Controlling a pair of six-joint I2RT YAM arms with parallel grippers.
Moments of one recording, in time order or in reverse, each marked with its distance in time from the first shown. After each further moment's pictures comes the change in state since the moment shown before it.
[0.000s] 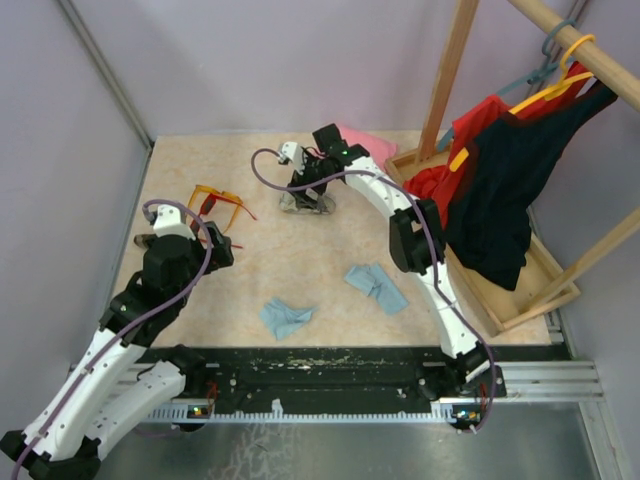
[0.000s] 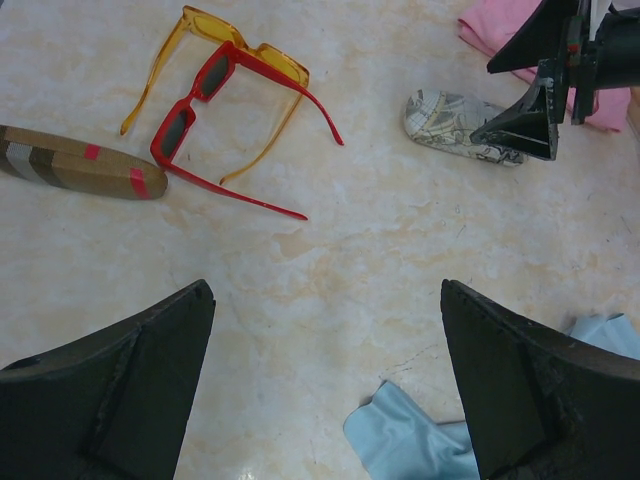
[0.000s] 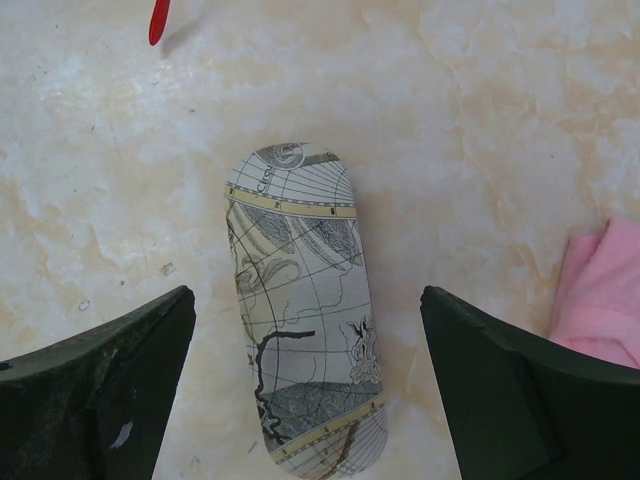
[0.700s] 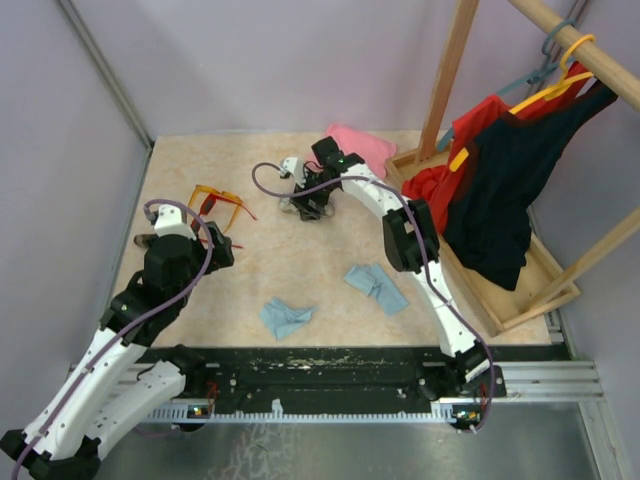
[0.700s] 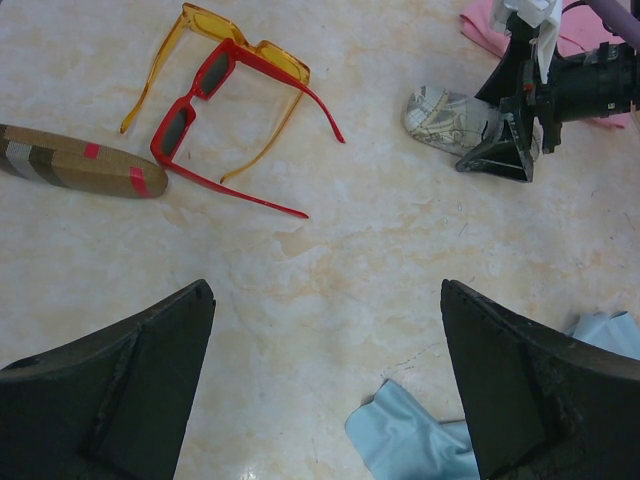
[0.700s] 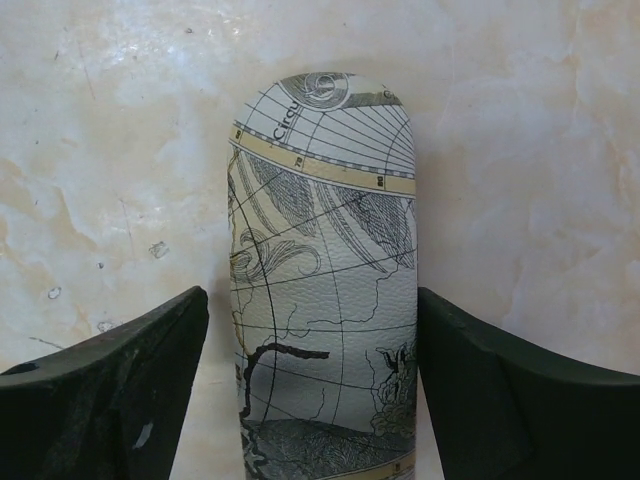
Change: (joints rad) left arm 0.000 0.003 -0.002 0.000 0.002 0.003; right arm 0.000 0.095 0.019 -0.046 -0.011 -0.029
